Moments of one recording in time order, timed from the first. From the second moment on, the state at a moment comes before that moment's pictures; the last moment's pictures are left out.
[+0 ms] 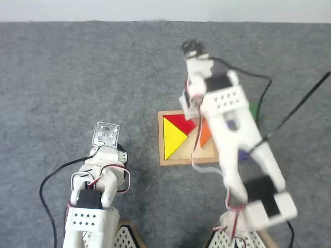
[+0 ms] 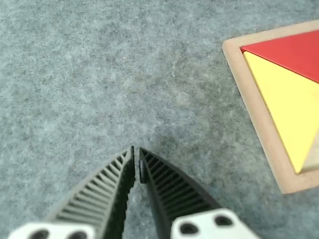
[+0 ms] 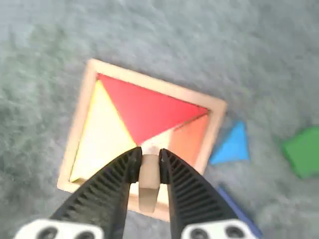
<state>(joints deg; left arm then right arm) -2.5 -85.3 97.9 46.7 -0.2 -23.2 -1.1 6.6 72.4 1.7</state>
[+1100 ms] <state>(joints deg) -2.5 -85.3 97.9 46.7 -0.2 -29.0 5.0 21.3 60.3 1.7</state>
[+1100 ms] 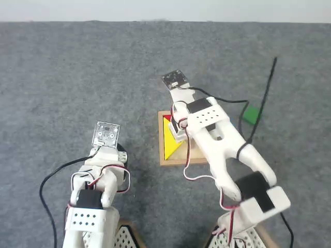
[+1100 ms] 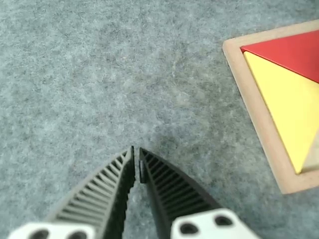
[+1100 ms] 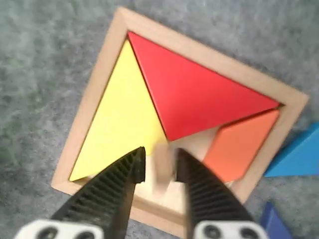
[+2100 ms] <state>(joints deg) -2.5 -85.3 97.9 46.7 -0.2 -20.1 -36.9 47.3 56.9 7.4</state>
